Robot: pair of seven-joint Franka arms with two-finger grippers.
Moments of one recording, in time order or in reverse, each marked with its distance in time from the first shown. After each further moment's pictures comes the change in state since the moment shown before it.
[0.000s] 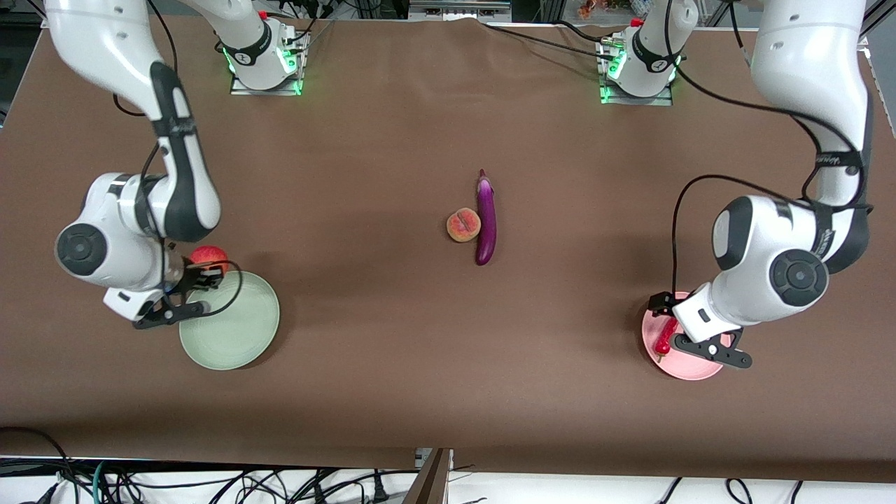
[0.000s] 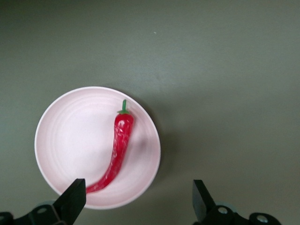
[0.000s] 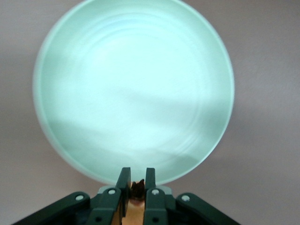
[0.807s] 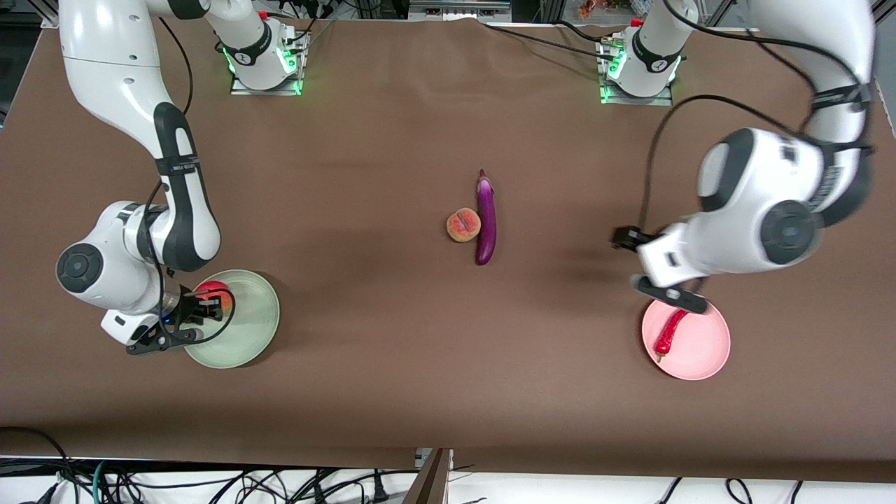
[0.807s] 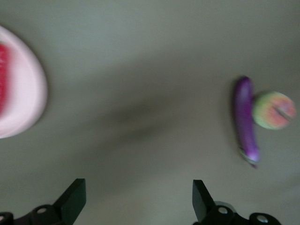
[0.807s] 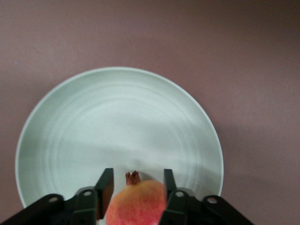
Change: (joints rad) left arm -0.118 -0.147 -0.058 -0.087 -0.220 -0.313 -0.039; right arm -0.018 0.115 0.011 0.138 0.112 0.103 -0.025
